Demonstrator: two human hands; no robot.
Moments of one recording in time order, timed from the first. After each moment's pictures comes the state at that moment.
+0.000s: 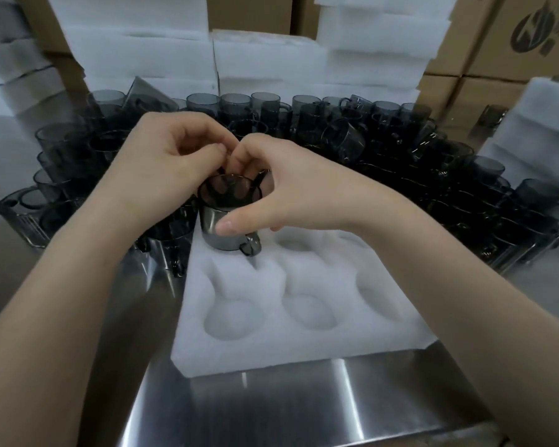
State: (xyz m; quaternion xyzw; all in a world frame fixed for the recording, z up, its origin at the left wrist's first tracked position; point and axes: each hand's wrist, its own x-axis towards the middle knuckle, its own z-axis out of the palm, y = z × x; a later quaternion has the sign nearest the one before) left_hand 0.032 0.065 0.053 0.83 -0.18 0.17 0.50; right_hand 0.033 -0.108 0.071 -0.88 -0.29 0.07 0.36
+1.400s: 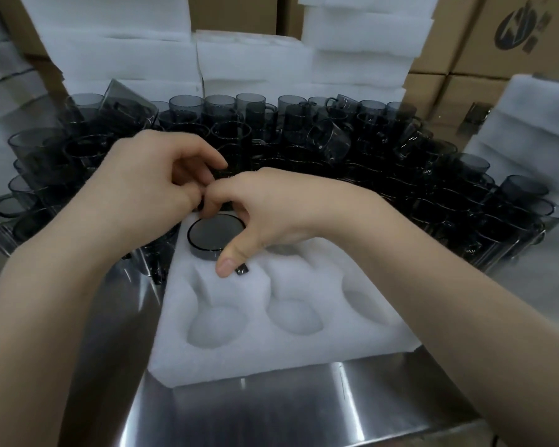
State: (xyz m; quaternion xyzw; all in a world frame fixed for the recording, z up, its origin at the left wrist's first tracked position) left_hand 0.022 0.061 0.054 0.91 -0.14 0.15 0.35; right_hand 0.047 -0.108 0.066 -0.91 -0.36 0.11 0.15
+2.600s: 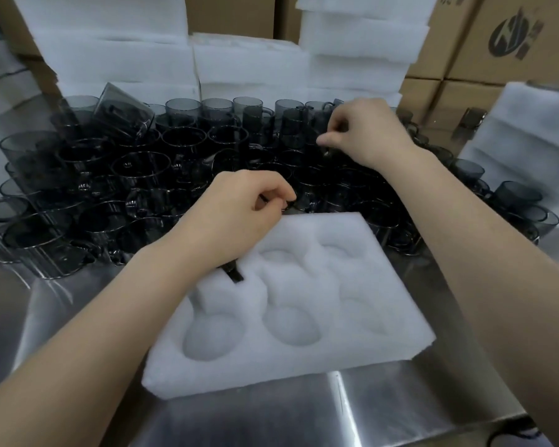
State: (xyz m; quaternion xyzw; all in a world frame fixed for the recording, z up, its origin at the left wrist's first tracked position) left_hand 0.042 -0.002 0.026 0.89 -0.22 0.10 0.39; right_hand 0.143 -0.209 0.074 -0.97 -0.10 -0.18 0.11
